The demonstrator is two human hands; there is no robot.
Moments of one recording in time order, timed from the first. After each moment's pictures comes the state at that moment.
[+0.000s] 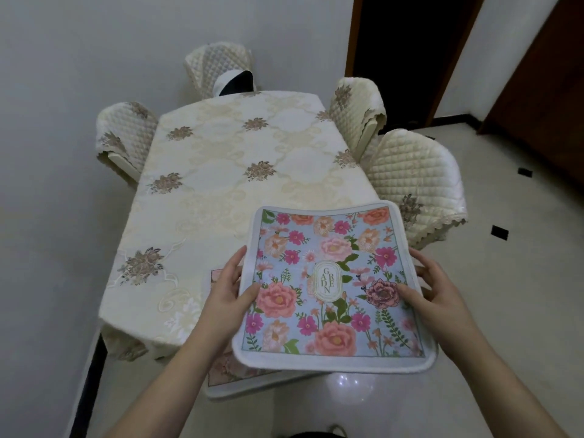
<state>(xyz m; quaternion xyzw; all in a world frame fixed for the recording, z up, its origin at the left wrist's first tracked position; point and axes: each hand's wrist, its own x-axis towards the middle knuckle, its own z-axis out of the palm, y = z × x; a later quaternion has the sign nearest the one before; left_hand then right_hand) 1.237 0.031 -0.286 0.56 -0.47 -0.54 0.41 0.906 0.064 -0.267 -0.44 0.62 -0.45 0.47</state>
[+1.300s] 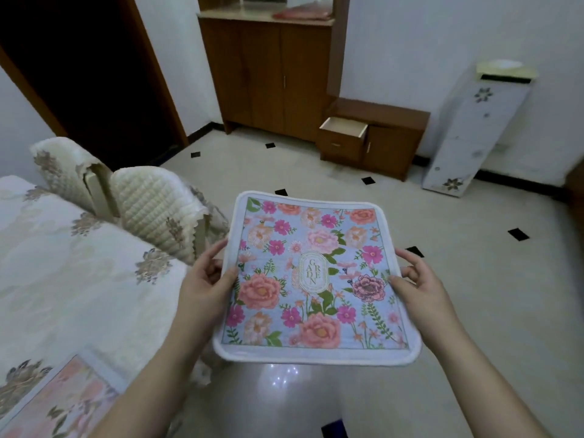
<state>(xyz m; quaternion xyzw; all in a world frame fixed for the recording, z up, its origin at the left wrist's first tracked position) 0.901 0.091 -0.251 0.33 -0.68 -0.60 0.27 0.712 0.358 -0.258 -0.08 0.74 -0.64 0.19</state>
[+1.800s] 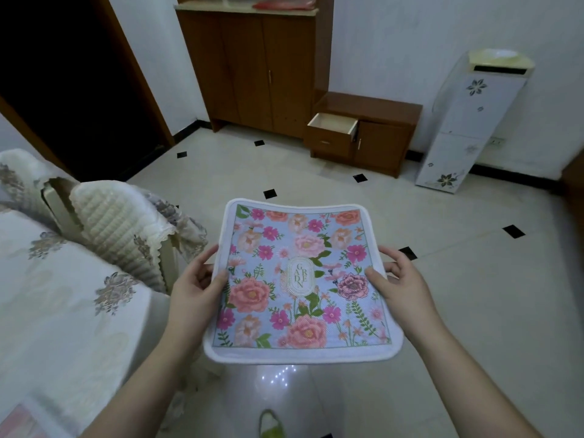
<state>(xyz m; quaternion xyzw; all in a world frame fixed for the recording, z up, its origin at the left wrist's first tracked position) 0.799 0.090 -0.265 0.35 -0.66 -0.61 0.24 0.610 0.347 -0.269 -0.10 0.77 -0.61 0.19</state>
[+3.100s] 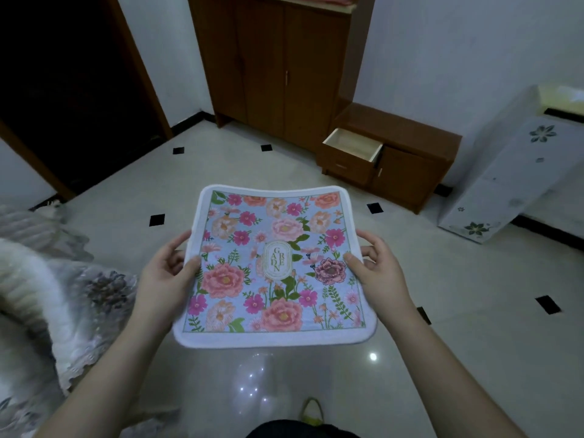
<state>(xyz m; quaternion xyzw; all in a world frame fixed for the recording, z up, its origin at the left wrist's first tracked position) 0.511 -0.134 -0.270 0.42 -0.65 -0.58 0.27 0.285 0.100 -0.277 -0.17 0.75 -0.60 0.22</state>
